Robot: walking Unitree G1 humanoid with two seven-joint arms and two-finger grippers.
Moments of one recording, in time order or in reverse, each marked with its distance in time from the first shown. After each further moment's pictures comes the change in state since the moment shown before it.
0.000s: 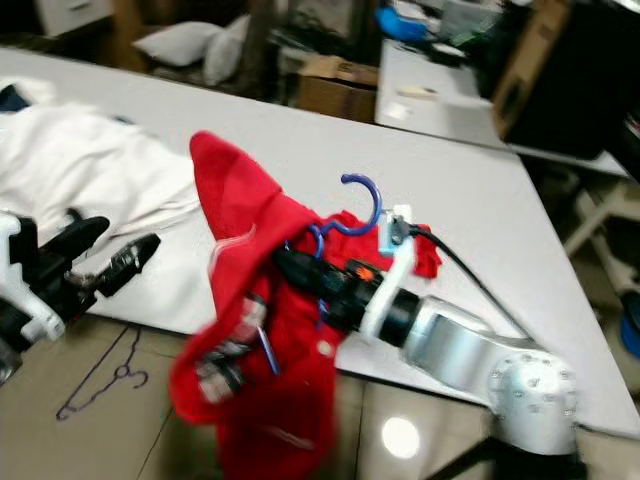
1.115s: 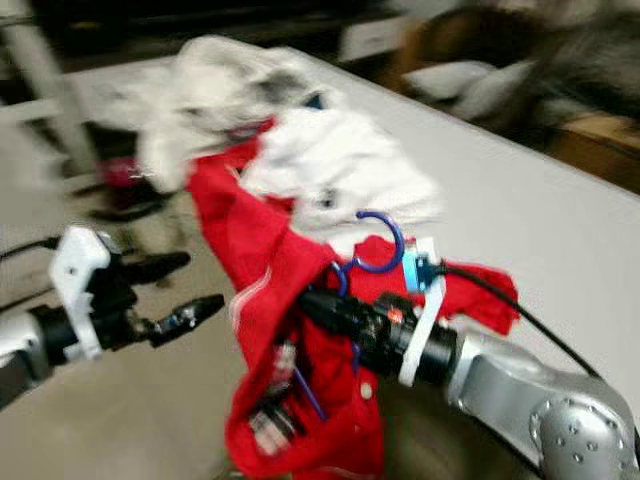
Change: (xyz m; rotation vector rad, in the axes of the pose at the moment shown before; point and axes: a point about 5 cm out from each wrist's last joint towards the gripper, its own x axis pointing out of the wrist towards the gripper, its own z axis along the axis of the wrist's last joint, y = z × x) left arm 0.023 -0.023 -0.019 0.100 0.215 -0.379; right arm -0.025 -0.002 -0.019 -0.095 0.046 -0.003
